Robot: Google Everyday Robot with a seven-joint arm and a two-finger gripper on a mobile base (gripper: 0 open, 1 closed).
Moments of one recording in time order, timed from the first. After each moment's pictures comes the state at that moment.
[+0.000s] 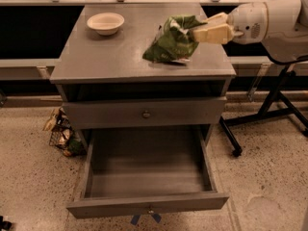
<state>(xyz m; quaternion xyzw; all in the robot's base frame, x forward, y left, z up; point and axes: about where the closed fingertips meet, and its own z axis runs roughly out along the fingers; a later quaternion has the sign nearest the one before) 0.631 -0.125 0.981 -0.51 0.59 0.40 0.47</state>
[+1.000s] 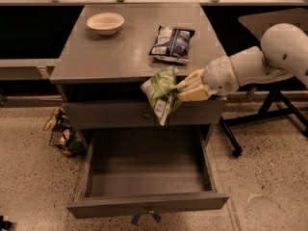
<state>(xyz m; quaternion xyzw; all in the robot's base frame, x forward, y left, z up) 0.569 -0.088 0.840 -0.61 0.62 0.32 0.39</state>
